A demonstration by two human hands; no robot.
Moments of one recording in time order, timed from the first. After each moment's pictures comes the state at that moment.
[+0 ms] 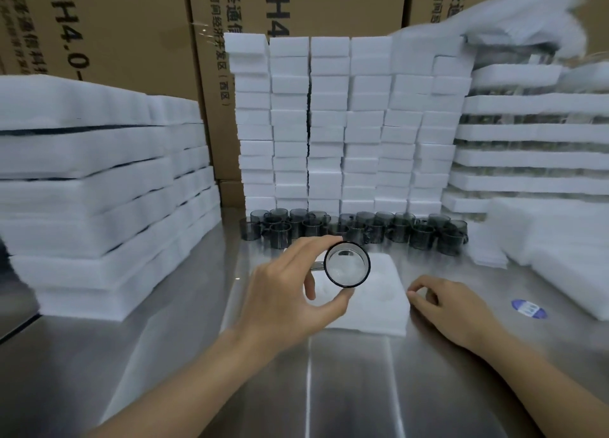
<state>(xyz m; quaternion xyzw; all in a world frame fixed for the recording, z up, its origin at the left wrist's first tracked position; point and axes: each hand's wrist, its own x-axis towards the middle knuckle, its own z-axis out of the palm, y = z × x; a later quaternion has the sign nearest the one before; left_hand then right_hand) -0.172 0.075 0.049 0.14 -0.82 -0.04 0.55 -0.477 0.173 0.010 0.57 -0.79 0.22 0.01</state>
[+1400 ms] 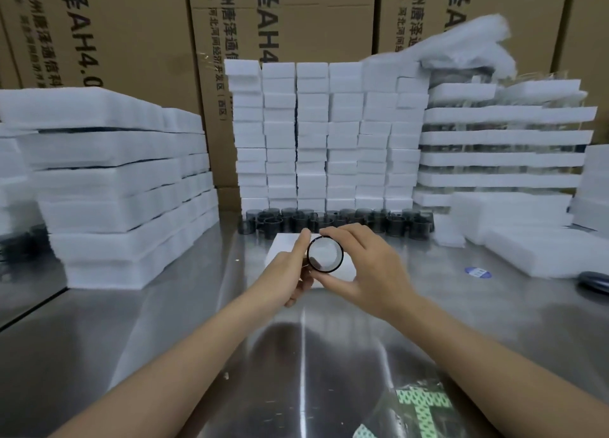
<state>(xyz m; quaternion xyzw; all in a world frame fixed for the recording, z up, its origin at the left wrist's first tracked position) -0.167 0.115 0.044 0.34 -0.72 -0.51 0.34 -0.339 0.199 0.034 0.69 -0.51 0.41 0.31</state>
